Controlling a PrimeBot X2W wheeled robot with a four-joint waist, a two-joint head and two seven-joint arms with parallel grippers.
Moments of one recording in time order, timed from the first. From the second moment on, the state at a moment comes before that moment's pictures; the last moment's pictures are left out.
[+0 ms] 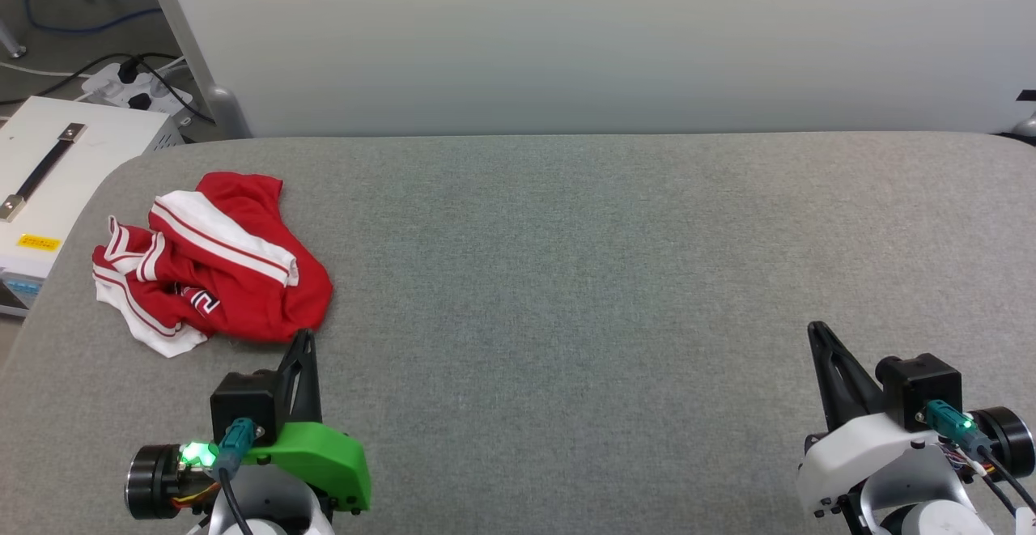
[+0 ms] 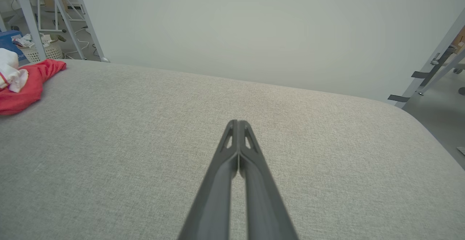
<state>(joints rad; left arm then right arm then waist) 0.01 0.04 0.00 0.00 0.00 0.00 0.00 0.01 -0.05 0.00 0.00 0.00 0.12 0.00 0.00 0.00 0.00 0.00</state>
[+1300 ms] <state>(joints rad) 0.01 0.04 -0.01 0.00 -0.02 0.01 -0.05 0.01 -0.05 -0.01 -0.02 0.07 0.12 -0.05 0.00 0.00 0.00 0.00</state>
